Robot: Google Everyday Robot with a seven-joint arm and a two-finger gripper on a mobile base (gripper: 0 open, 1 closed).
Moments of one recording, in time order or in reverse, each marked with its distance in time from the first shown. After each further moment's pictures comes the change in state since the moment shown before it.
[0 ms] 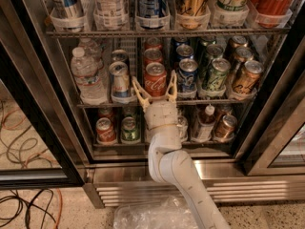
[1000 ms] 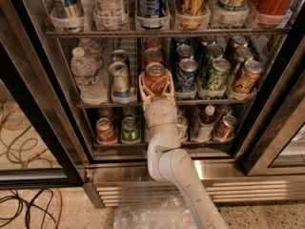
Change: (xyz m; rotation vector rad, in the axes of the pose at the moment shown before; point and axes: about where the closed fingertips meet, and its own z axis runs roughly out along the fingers) arm 0.002 0.000 0.005 0.007 -0.005 0.017
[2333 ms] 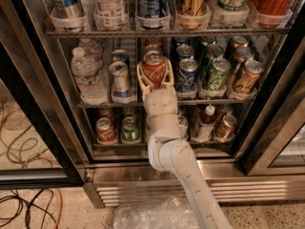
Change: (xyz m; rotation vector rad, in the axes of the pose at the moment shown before) arm -0.029 0.000 0.025 -0.017 -0.077 -0.024
